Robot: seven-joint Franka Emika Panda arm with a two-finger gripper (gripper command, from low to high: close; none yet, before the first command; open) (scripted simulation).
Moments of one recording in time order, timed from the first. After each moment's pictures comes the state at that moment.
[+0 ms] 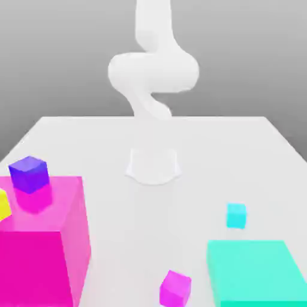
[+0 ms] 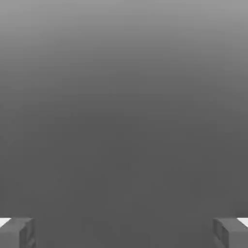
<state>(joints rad) 0.03 -0.71 -0.01 -2.32 -0.02 2.34 0.72</state>
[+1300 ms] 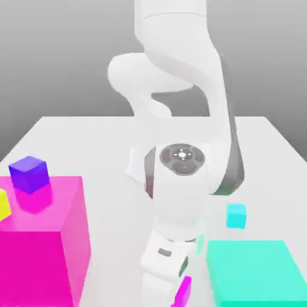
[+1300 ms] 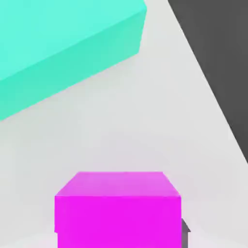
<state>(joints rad) 0.13 0.41 -0.03 -2.44 0.05 2.85 -0.27</state>
